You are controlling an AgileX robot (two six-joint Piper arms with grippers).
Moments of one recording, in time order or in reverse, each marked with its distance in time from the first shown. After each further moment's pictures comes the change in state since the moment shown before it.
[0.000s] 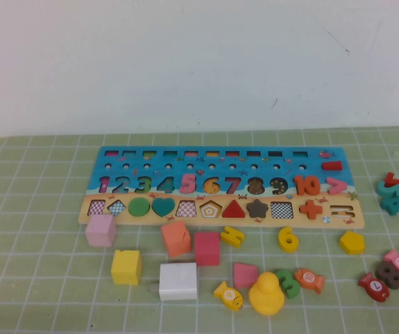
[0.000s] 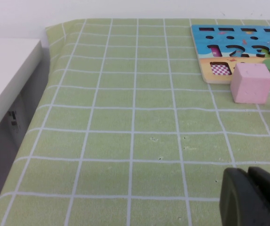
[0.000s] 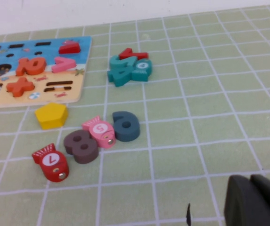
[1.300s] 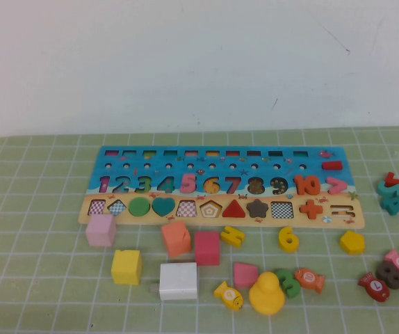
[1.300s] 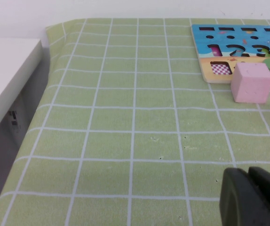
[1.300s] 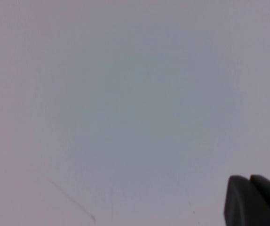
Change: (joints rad) right arm 0.000 0.000 0.009 -0.017 -0.767 -0.021; left arm 0.000 0.000 0.000 0.000 0.000 0.000
